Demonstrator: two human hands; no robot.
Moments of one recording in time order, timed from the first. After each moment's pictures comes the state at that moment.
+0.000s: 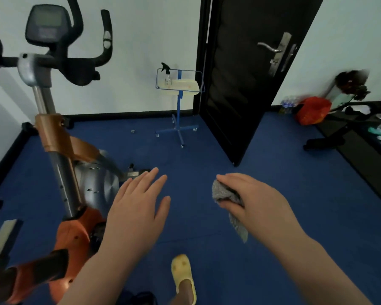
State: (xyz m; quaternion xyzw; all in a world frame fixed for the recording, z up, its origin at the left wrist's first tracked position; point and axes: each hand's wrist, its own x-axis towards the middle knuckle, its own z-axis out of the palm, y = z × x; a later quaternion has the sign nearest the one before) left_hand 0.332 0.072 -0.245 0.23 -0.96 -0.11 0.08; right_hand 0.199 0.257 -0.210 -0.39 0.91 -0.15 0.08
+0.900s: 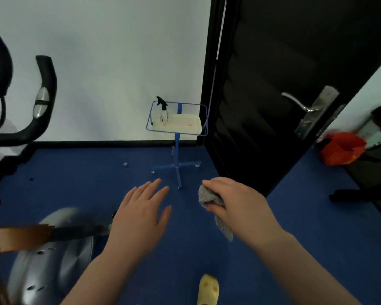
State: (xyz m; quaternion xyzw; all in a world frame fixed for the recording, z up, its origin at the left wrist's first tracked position) left_hand -0.039 -0.095 -0.266 0.26 -0.96 -0.09 0.06; right_hand -0.184 0.061 -0.225 -0.46 0.87 -0.14 0.09
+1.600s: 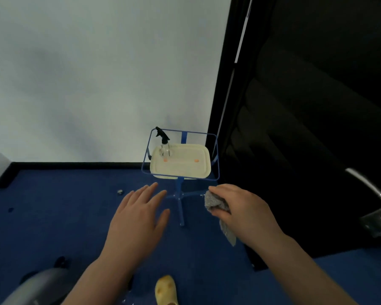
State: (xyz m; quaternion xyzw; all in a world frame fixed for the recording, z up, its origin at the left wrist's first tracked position) left_hand -0.263 -0.306 -0.267 0.28 -0.95 -0.11 0.04; right_hand -0.423 -0.147 -0.242 -0.43 0.88 -0.16 0.14
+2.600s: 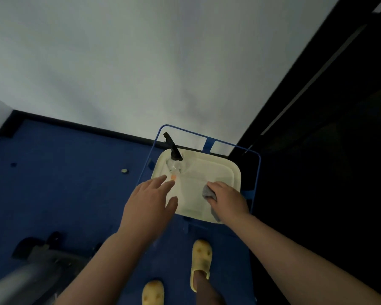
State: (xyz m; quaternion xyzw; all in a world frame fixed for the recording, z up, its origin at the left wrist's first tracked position) left_hand -0.516 -0.514 -0.400 0.41 -0.88 -0.24 -0.09; right_hand -0.692 -0.412 -0.500 -0.44 0.83 -0.08 0.32
